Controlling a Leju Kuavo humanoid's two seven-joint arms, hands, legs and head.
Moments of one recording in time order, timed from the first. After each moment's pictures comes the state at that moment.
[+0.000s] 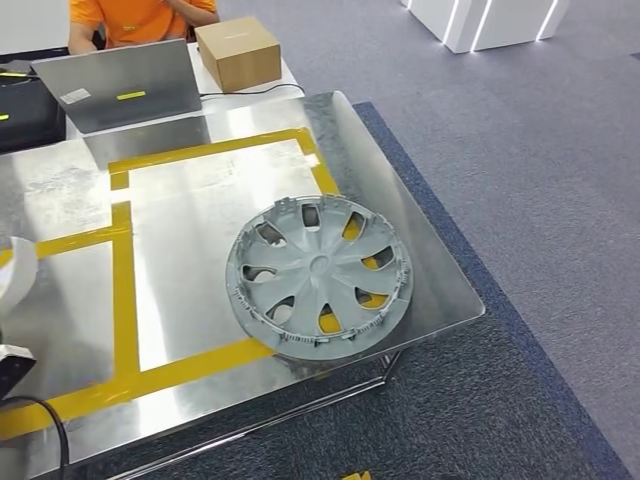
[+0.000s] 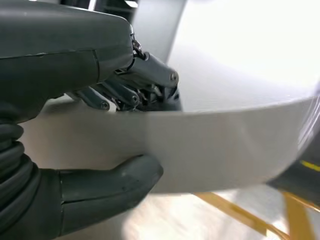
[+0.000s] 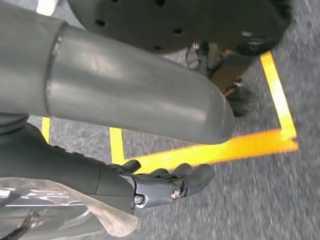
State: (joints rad) left arm -0.11 0.34 0.17 -1.13 -0.88 0.38 -0.40; right arm -0.05 0.01 -1.20 -0.26 1.37 0.18 -0.26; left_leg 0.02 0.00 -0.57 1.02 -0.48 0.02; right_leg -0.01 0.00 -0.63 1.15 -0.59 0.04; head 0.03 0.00
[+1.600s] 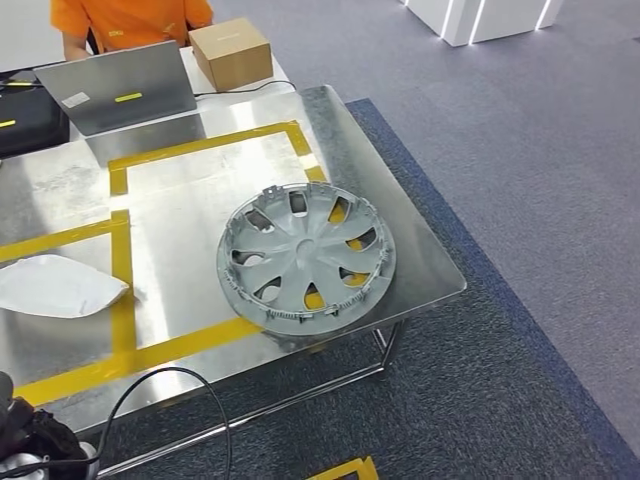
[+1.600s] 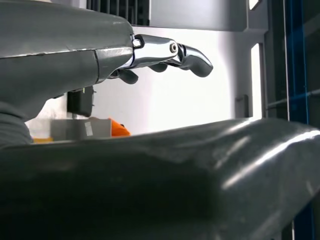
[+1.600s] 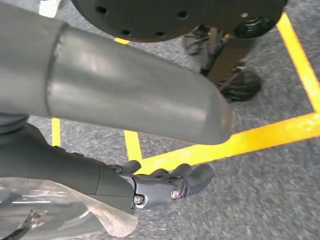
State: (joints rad) left arm 0.08 -0.05 -0.15 -1.87 -0.09 0.52 -0.63; right arm -0.03 0.05 -1.20 -0.26 1.33 0.13 -0.25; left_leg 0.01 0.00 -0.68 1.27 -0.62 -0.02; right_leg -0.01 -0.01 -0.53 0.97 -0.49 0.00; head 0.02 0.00
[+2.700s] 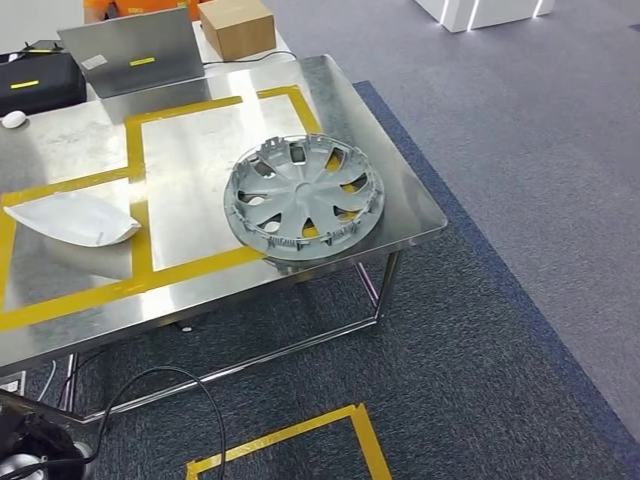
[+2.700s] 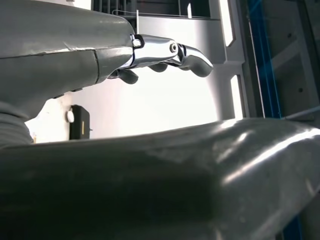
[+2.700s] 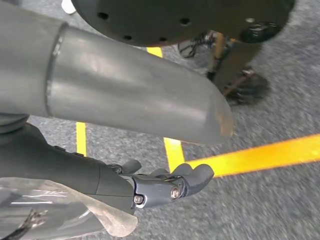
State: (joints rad) left arm 0.08 -0.05 -0.15 -1.88 -0.14 0.65 -0.67; right arm -0.04 0.06 -1.20 -0.26 1.35 0.11 -0.24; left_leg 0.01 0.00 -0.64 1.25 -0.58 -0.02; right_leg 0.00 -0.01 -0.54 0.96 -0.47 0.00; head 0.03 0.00
